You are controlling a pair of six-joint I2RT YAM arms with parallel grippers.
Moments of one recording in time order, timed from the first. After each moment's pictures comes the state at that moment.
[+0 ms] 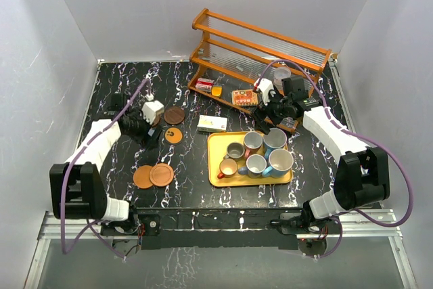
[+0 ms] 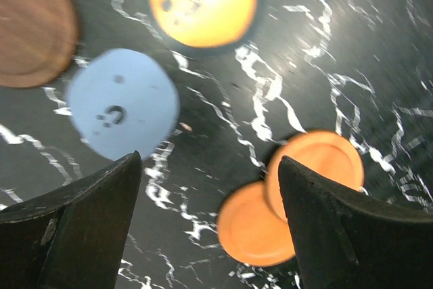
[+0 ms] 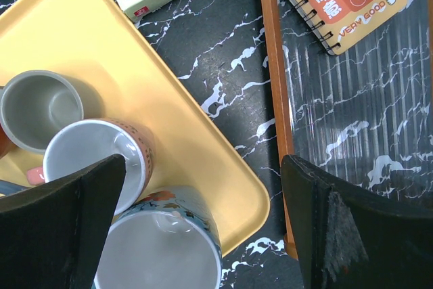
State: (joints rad) left arm 0.00 1.40 0.96 -0.70 0.43 0.62; right arm 0.23 1.47 1.10 -0.50 -0.47 -0.54
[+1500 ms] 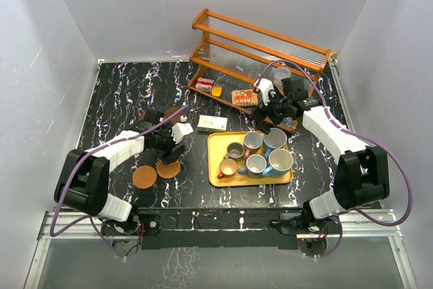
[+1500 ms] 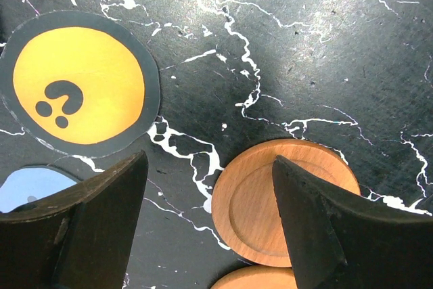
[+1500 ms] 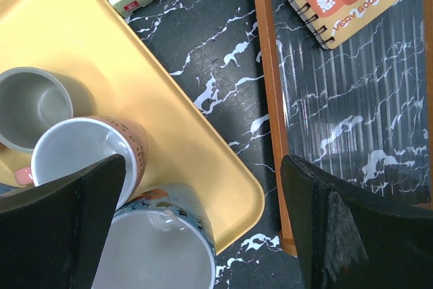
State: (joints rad) left arm -0.33 1.45 0.74 -0.41 0.33 0.71; right arm 0.23 1.47 1.10 -0.50 -0.44 -0.55
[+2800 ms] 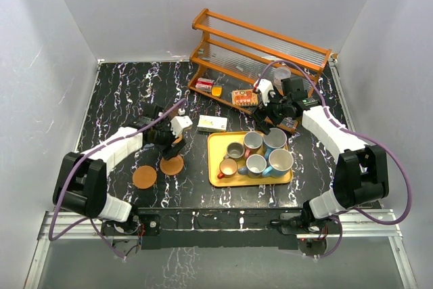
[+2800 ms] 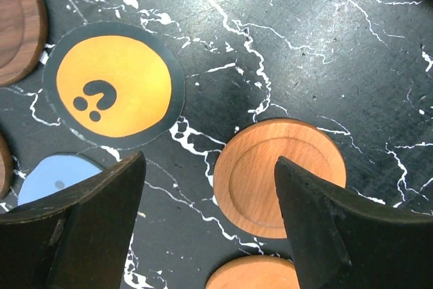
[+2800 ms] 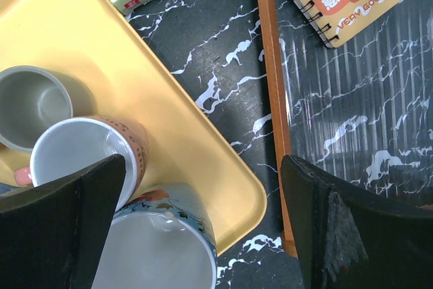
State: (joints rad) left arm -0.33 1.44 0.81 -0.47 0.32 0.65; right arm 0.23 1.48 1.10 -0.50 -0.44 -0.55
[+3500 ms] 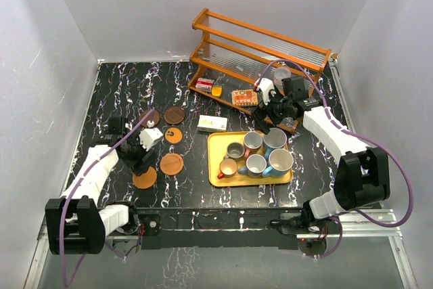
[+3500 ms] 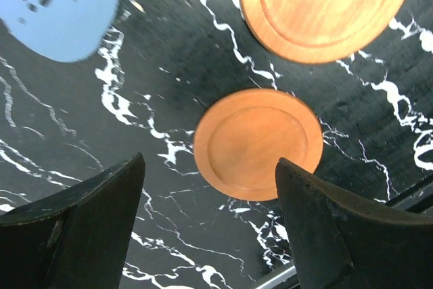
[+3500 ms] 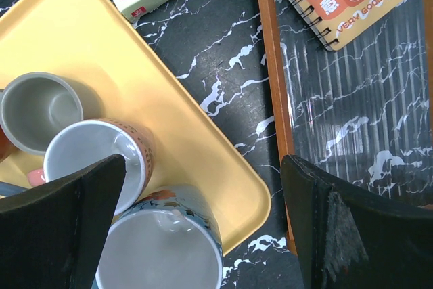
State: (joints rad) left arm -0.01 1.12 0.70 -0.81 0.28 0.81; right arm 0.23 1.47 1.10 -0.50 -0.45 -0.52
